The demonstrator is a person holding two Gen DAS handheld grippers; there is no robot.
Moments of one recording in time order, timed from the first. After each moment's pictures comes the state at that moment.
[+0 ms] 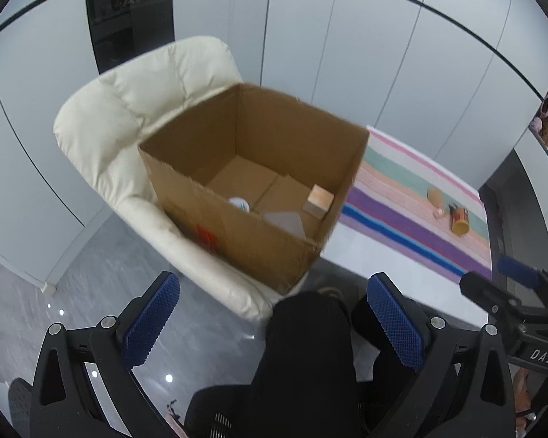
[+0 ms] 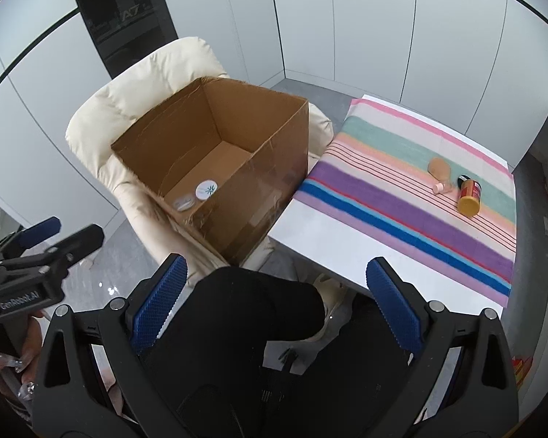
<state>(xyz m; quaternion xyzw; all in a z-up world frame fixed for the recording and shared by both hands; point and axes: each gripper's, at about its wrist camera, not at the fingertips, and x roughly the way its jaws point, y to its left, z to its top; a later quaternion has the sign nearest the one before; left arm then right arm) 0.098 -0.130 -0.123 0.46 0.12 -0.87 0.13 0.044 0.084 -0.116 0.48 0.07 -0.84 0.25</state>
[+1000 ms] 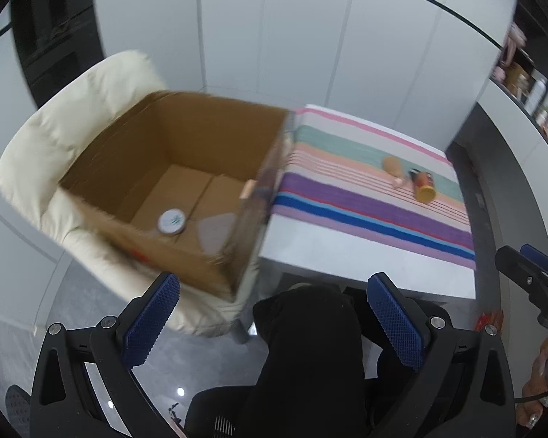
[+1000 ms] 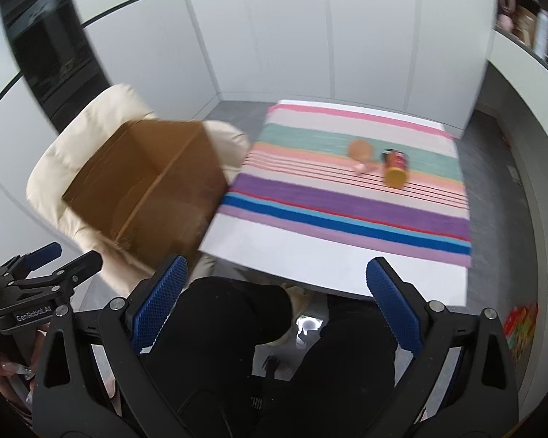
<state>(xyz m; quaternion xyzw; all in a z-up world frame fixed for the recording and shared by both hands) 0.044 -0.038 -0.130 0.47 0.06 -0.88 0.04 0.032 0.209 -0.112 0.46 -0.02 -0.88 0.14</state>
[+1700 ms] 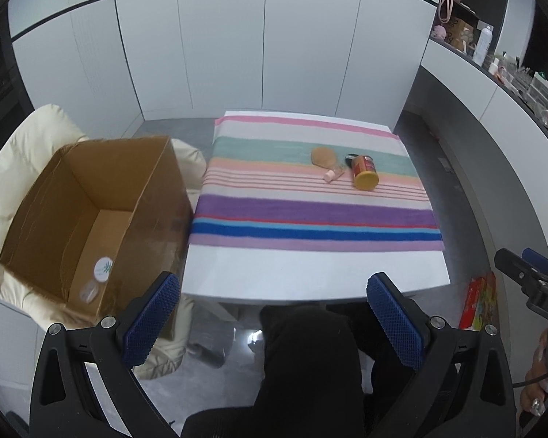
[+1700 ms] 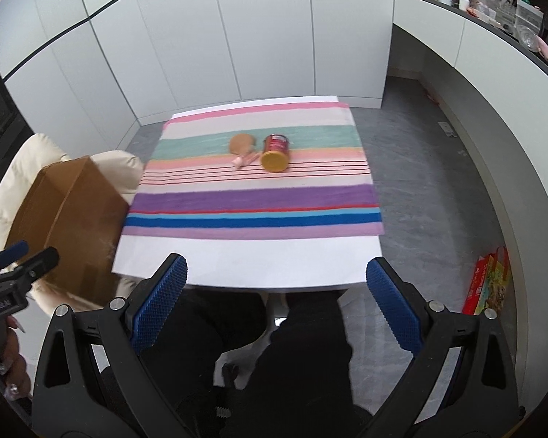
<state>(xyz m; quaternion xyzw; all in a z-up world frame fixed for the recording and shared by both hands) -0.015 0.075 -0.137 0.47 0.00 -0.88 -0.06 0.024 0.356 -0.136 0.46 -0.07 -0.88 -0.01</state>
